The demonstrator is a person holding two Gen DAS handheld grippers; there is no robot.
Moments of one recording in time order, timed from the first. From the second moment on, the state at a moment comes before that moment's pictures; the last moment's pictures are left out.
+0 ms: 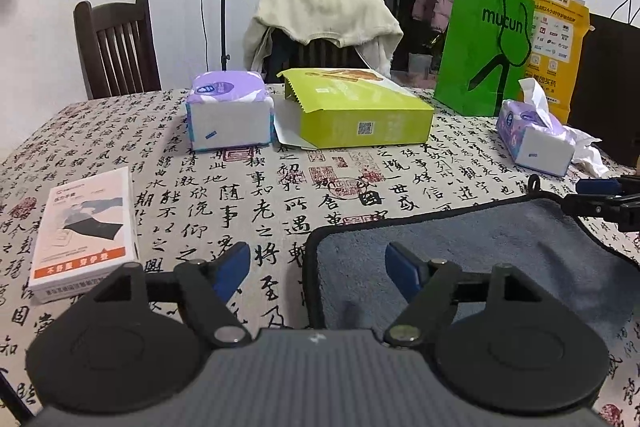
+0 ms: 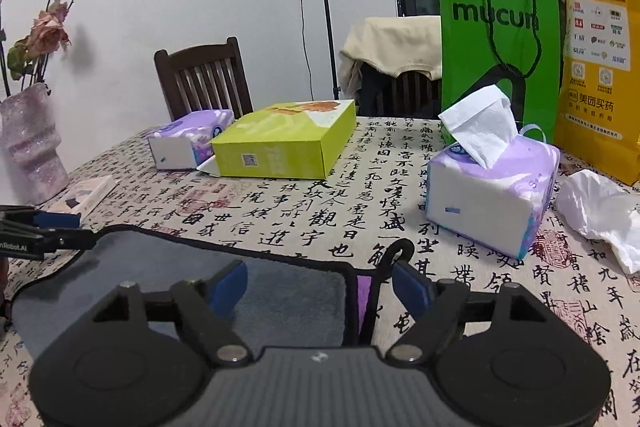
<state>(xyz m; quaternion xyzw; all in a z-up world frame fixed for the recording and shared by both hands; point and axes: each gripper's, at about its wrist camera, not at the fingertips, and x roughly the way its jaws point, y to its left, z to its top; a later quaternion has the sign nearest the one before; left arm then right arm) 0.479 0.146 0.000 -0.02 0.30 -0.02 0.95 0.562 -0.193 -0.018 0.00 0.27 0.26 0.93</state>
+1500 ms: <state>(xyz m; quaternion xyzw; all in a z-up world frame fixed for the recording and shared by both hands) 0.341 0.107 0.066 -0.01 0.25 -0.01 0.97 0.424 -0.220 0.042 -0.02 0.23 0.27 0.93</state>
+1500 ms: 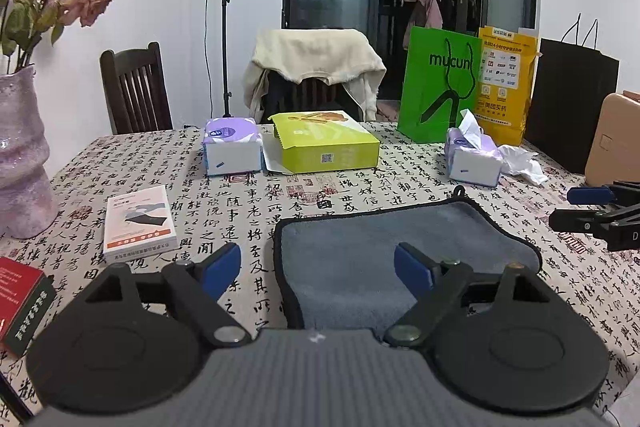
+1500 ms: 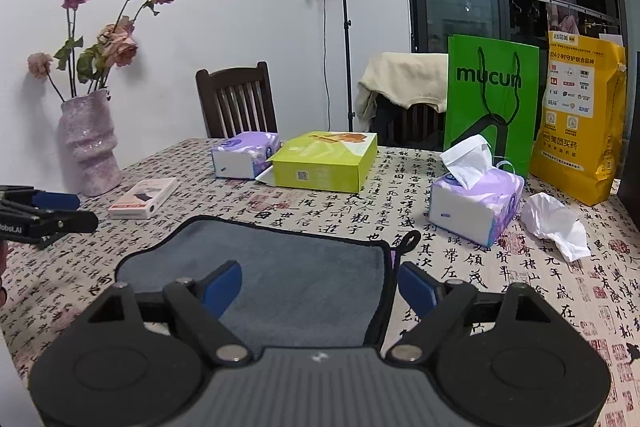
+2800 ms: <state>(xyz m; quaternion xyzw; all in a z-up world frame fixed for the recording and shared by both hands) 0.219 0.076 0.085 0.01 0.19 -0.01 0.98 0.307 -0.244 0.059 -0.01 0.20 0.28 0.94</state>
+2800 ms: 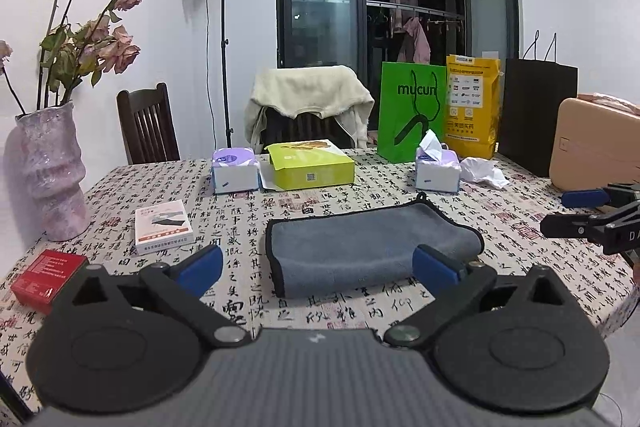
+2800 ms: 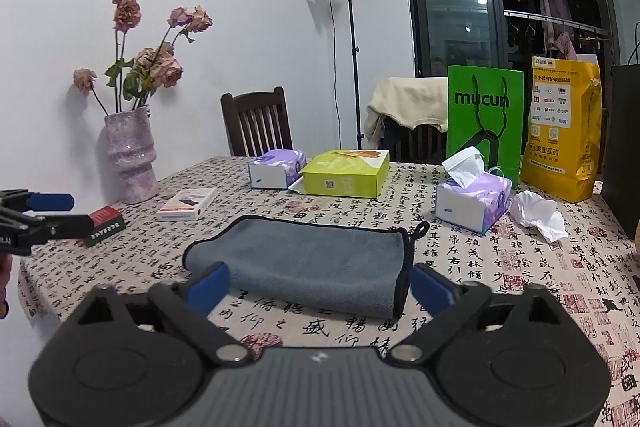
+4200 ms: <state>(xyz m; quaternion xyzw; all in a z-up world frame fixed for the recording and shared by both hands) 0.117 0.064 0.066 0.00 0.18 0.00 0.98 0.204 -0.250 0.047 -0.01 0.20 0.29 0.94</state>
